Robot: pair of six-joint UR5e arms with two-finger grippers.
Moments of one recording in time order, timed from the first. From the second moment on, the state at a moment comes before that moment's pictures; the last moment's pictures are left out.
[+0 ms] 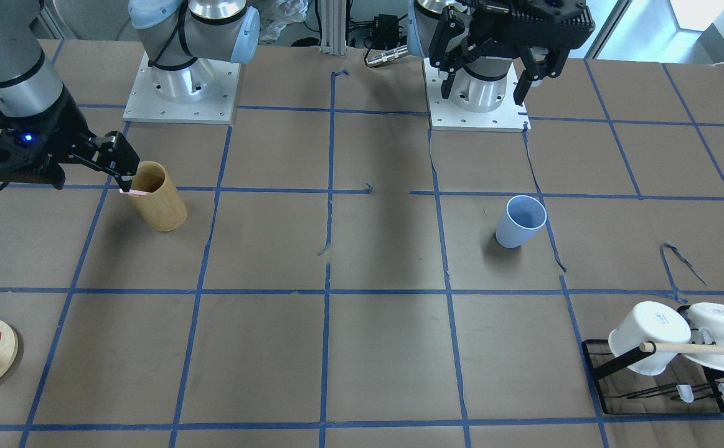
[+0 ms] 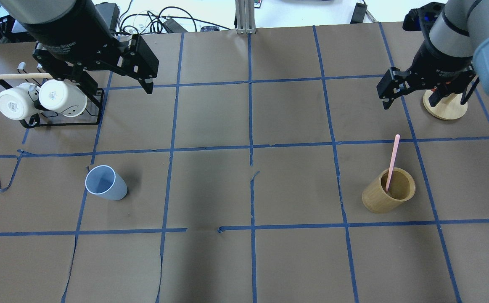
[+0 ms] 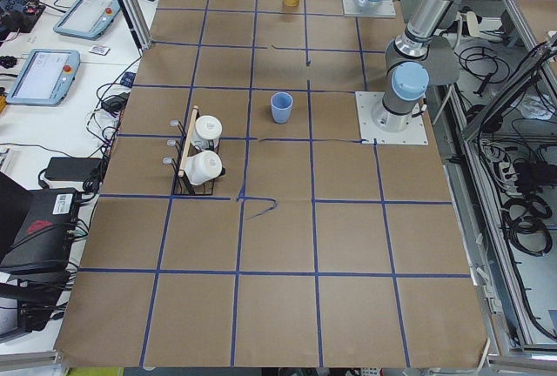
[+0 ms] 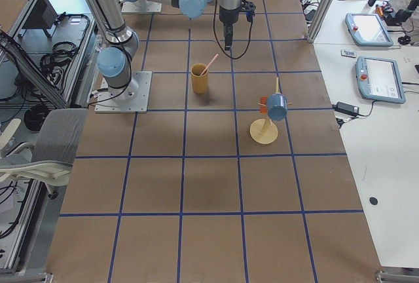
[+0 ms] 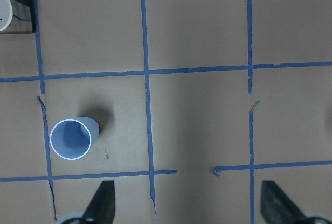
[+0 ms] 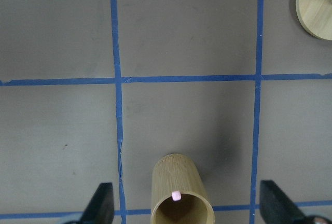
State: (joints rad) left arm -1.67 -1.51 -1.41 -1.72 1.55 -0.06; right arm 1.40 -1.58 1.75 -1.75 -1.60 -0.15
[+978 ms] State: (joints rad) left arm -1.67 -1.51 -1.41 -1.72 1.55 -0.06; right arm 1.39 -1.58 1.90 -1.81 -1.60 -0.18
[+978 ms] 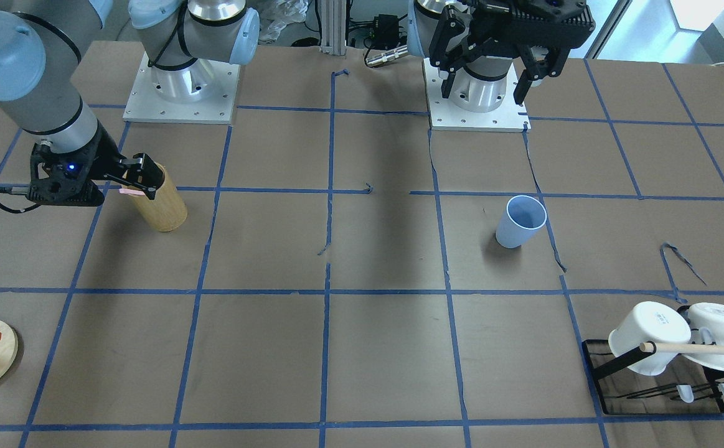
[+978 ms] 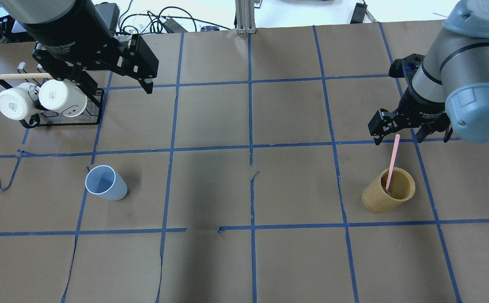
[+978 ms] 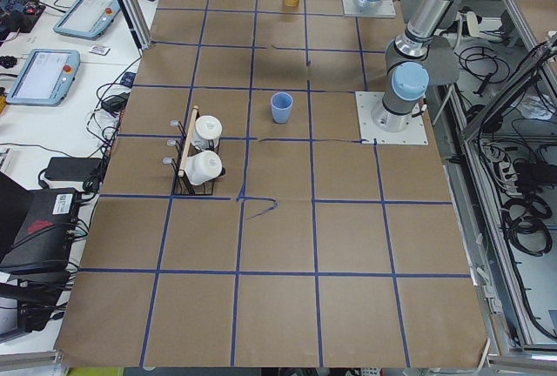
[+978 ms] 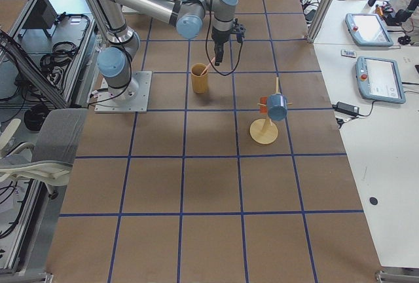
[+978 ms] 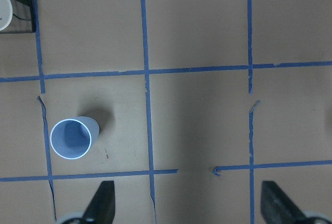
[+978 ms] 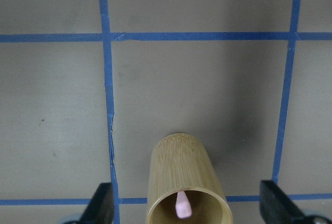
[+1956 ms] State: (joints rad) left arm -1.67 -1.51 -1.41 -1.72 1.55 -0.06; right arm 1.39 -1.58 1.92 -1.80 -1.60 -0.20
